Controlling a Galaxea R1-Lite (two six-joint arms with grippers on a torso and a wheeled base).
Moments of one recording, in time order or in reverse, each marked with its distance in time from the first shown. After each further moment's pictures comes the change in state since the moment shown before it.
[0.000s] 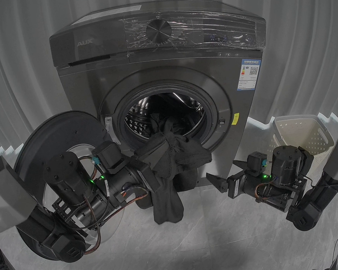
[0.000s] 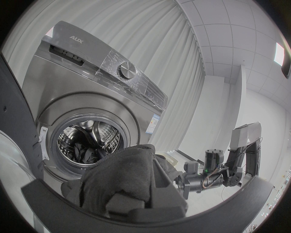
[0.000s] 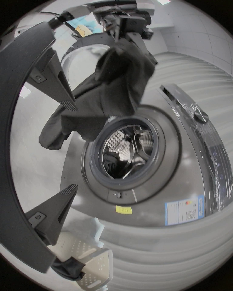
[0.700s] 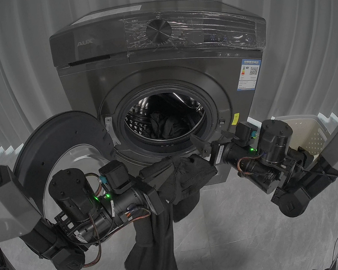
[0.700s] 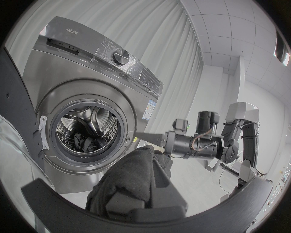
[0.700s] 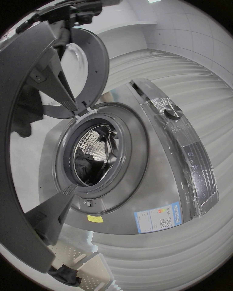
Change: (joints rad) left arm -0.045 0.005 0.099 0.000 0.004 0.051; right arm 0.068 0.013 -0.279 0.055 -0.134 0.097
